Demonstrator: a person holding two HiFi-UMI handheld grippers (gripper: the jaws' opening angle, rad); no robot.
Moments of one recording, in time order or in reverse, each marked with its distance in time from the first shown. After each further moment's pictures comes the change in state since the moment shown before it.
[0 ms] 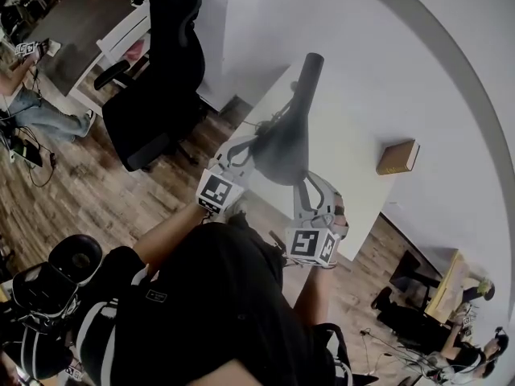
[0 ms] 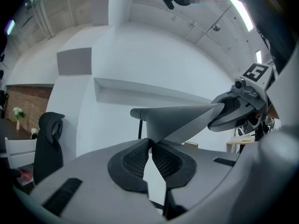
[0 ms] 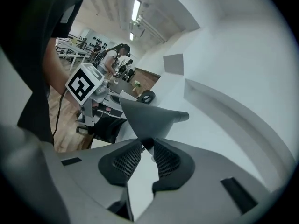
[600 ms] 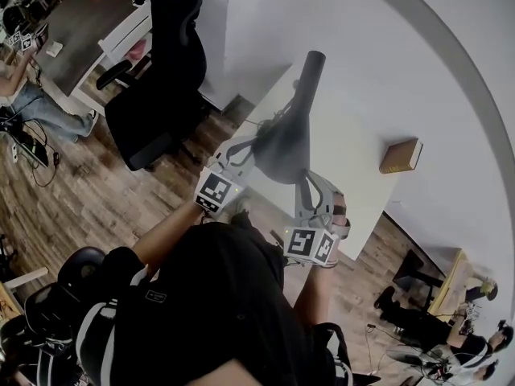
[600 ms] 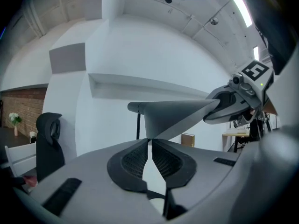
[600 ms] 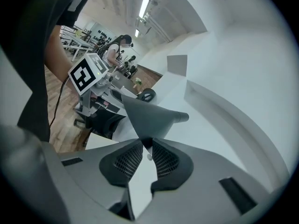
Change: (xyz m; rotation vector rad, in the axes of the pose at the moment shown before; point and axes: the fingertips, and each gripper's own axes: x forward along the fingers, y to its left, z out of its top) left arm -0.002 -0.001 -0.012 0.043 0.095 -0.041; right arm 0.003 -0.001 -0.004 -0.076 0.030 -0.029
